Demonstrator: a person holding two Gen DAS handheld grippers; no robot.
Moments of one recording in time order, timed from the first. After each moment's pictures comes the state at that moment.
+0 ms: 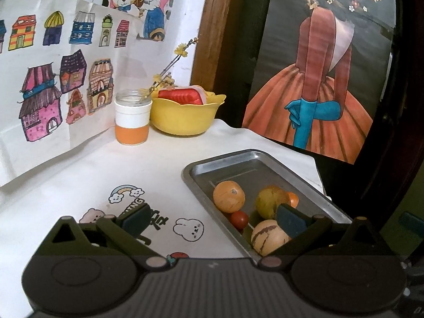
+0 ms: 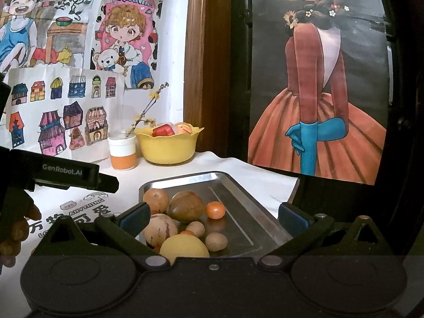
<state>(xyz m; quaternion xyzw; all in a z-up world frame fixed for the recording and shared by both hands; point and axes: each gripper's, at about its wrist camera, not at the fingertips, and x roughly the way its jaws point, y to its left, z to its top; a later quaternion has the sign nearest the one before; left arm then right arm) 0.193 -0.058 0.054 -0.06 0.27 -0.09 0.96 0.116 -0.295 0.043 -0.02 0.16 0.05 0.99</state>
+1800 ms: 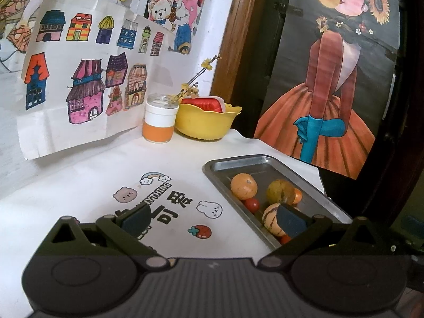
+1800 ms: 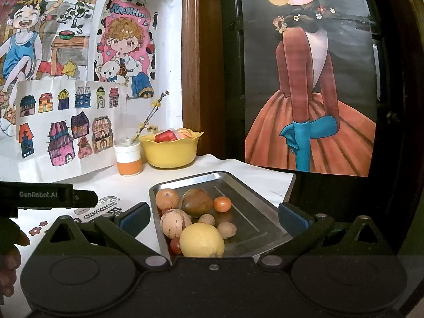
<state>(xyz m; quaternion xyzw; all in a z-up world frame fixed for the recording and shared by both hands) 0.126 -0.029 0.047 -0.09 0.23 -0.06 0.97 0.072 -0.287 0.048 0.00 0.15 0.04 0.99</state>
